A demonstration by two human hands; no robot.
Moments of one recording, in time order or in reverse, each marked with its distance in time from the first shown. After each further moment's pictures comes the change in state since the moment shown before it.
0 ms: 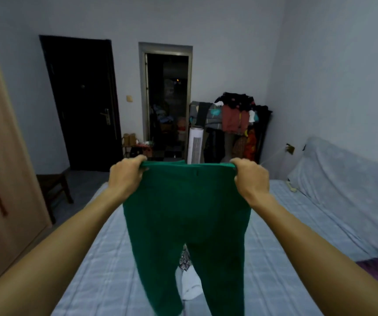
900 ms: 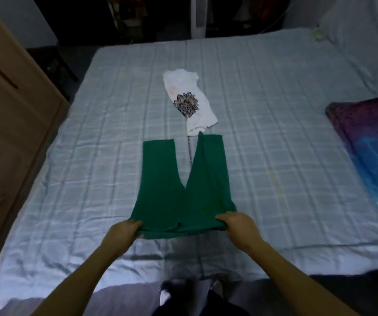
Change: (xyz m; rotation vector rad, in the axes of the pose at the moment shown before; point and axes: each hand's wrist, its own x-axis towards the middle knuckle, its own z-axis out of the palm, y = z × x) left_hand -0.589 0.011 0.052 -0.046 -1.027 0.085; right_hand -0.588 0.015 0.043 0.414 -0.886 -0.054
